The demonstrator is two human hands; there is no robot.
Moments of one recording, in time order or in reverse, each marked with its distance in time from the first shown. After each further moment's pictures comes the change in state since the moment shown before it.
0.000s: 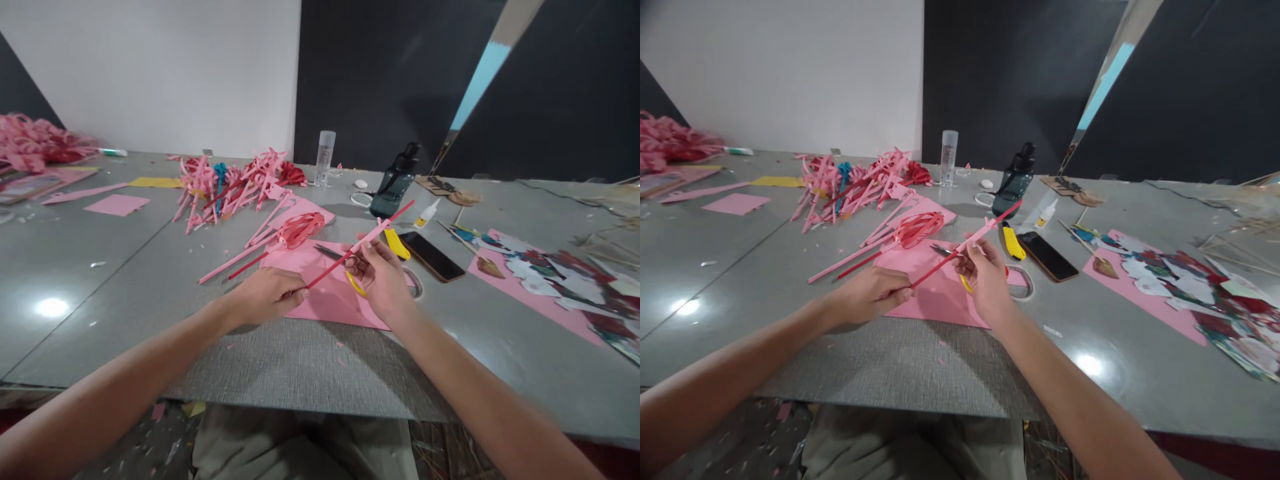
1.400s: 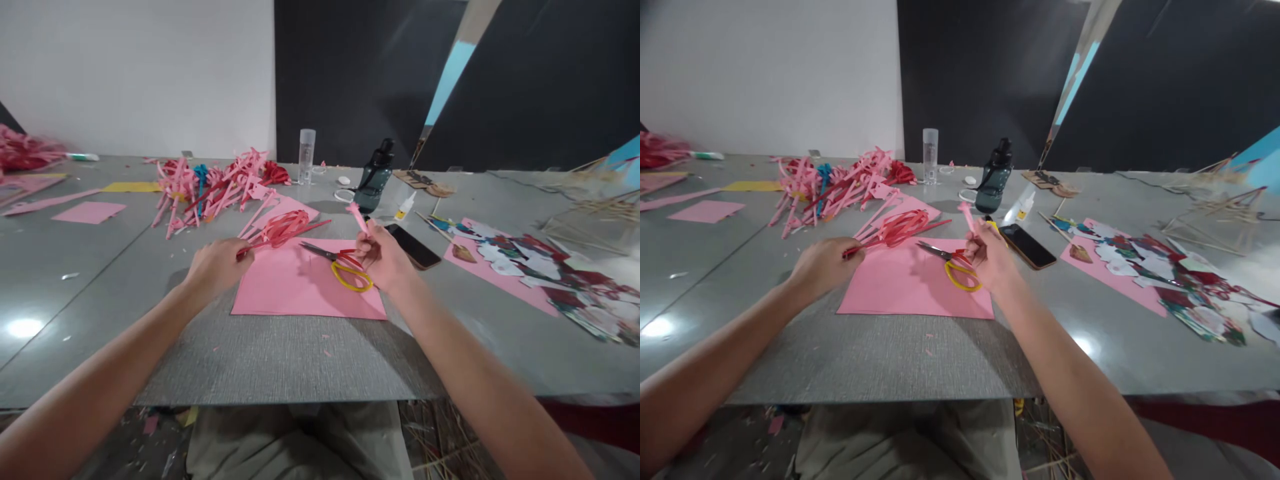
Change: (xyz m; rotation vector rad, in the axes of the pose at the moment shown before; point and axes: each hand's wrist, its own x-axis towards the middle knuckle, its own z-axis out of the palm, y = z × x) left_hand -0.005 -0.041 -0.027 0.426 0.207 -0.673; right_hand 0.025 -0.034 -0.030 0.121 0.050 0.092
